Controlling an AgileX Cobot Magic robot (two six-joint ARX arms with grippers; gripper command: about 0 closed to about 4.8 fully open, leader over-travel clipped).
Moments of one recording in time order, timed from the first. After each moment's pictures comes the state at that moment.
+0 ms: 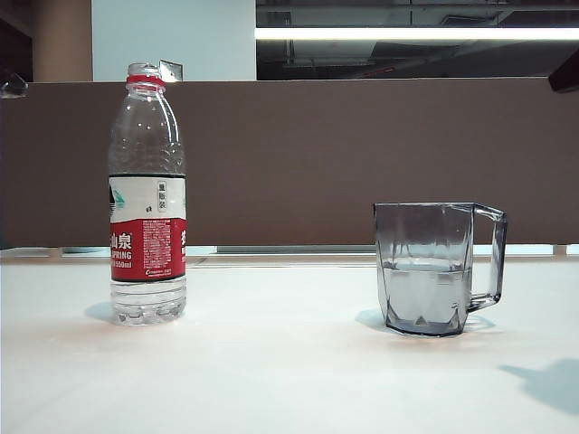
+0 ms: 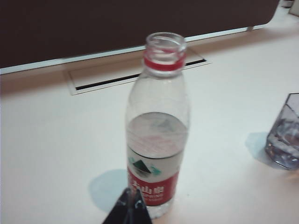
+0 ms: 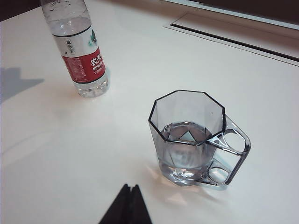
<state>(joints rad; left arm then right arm) -0.33 0.41 0.34 -0.13 0.17 0.03 0.51 0.27 0.38 -0.43 -0.18 -0.02</state>
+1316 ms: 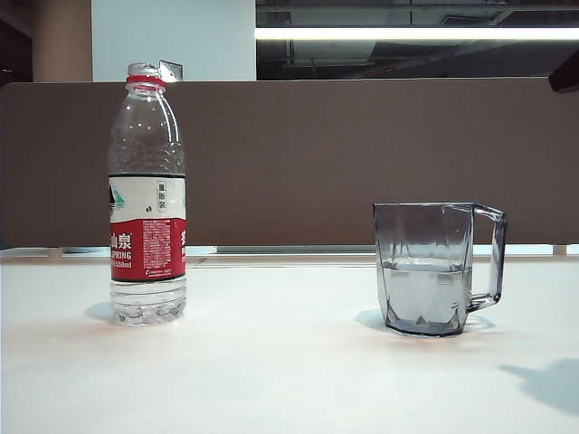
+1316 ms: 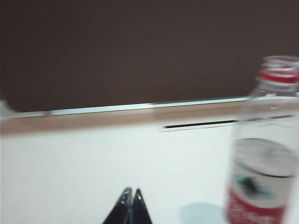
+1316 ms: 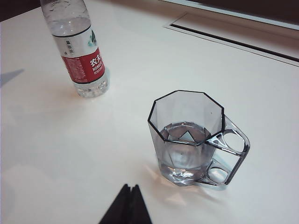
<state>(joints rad) -0.13 0.00 0.05 0.04 0.02 0.04 0.51 0.27 0.38 -0.43 -0.18 -0.02</state>
